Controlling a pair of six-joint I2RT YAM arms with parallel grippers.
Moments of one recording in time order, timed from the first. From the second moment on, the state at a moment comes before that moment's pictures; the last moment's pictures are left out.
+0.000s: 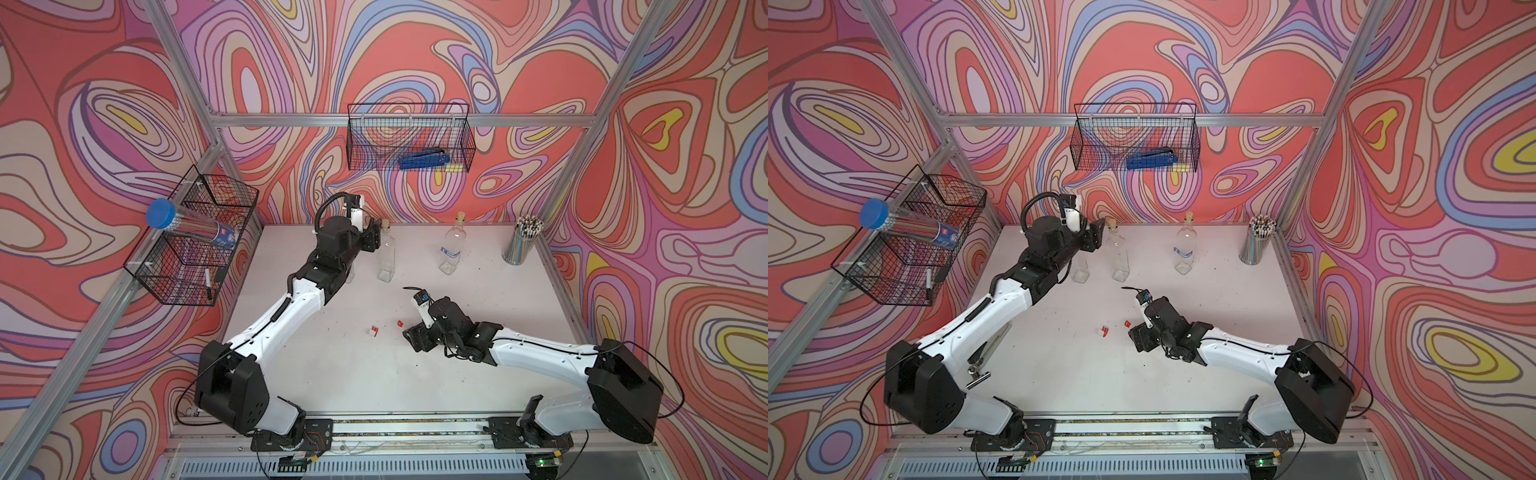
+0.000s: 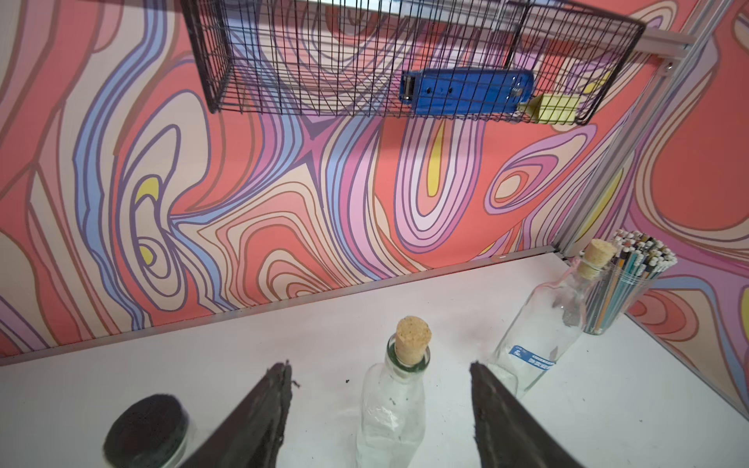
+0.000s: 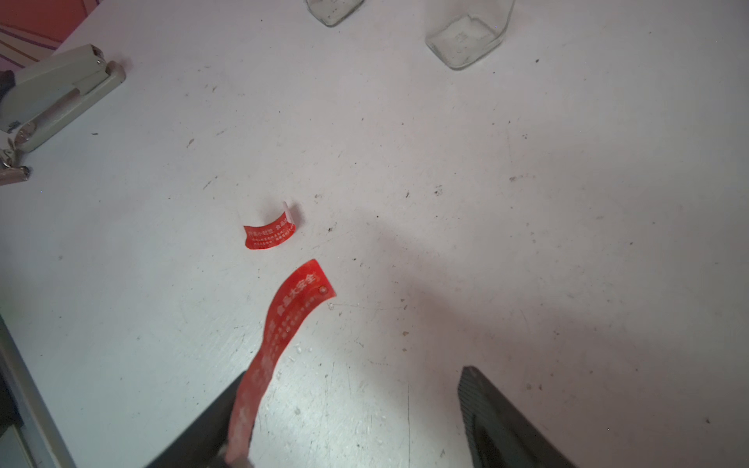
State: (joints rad) left arm -0.43 1.41 1.21 0.07 -0.08 -0.15; right arm 0.84 1.39 0.74 -0.10 0.00 0.28
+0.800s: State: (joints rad) left arm -0.56 1.01 0.56 0.06 0.13 -0.47; right arm 0.74 1.40 0.77 -0.02 -0.32 0.42
